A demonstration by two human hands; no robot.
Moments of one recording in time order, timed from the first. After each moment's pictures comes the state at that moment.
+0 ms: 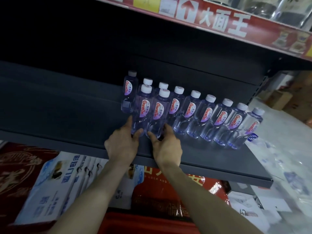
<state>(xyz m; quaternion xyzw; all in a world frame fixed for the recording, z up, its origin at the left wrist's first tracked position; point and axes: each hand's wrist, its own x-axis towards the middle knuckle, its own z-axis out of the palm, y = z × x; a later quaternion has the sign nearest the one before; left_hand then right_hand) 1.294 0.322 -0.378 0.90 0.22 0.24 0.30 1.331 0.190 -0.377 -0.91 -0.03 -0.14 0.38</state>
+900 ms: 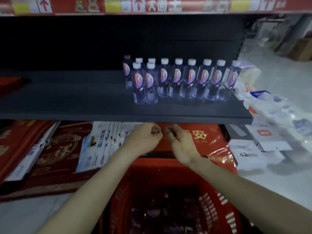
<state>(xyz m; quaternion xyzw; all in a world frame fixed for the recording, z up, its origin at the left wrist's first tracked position) 1.134 0.234 -0.337 0.93 0.06 0.02 0.36 1.169 0.070 -0.377 -0.86 -0.17 -0.01 0.48</state>
